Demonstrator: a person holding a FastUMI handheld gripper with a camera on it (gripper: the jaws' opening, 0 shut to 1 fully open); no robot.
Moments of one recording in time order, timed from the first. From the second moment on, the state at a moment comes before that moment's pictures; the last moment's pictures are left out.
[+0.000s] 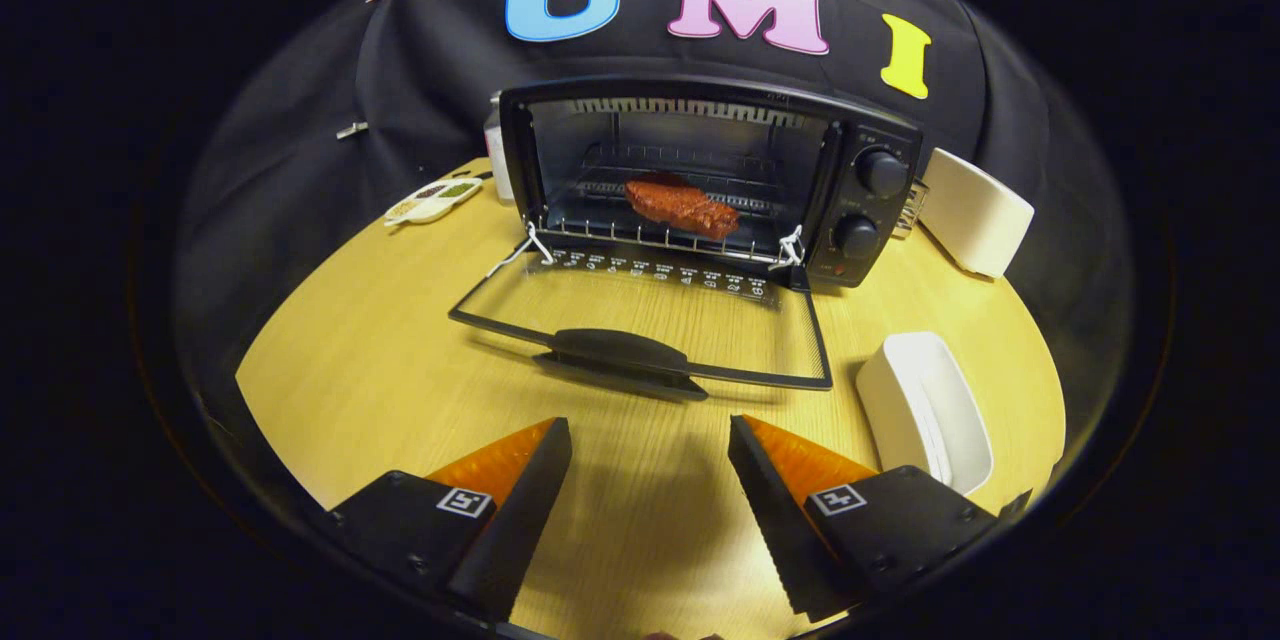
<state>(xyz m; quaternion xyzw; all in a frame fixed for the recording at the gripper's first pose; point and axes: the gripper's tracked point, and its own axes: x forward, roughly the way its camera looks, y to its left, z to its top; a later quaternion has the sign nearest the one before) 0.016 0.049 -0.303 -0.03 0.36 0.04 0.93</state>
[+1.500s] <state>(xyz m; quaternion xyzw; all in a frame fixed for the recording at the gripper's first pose) 0.164 0.047 -0.116 -0.04 0.19 0.08 0.98</state>
